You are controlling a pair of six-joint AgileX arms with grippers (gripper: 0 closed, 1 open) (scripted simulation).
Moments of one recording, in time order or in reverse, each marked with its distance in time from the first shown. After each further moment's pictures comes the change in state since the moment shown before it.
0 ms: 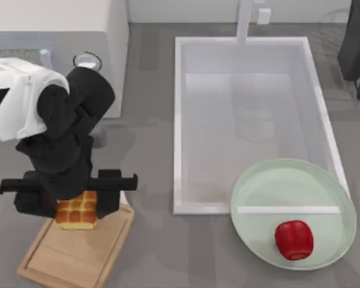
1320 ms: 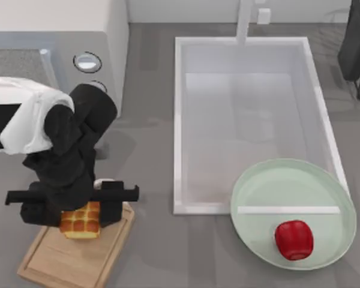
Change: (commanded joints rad) left arm 0.000 0.039 -0.066 0.108 0.000 0.001; right arm 0.000 0.000 0.000 0.000 0.000 0.000
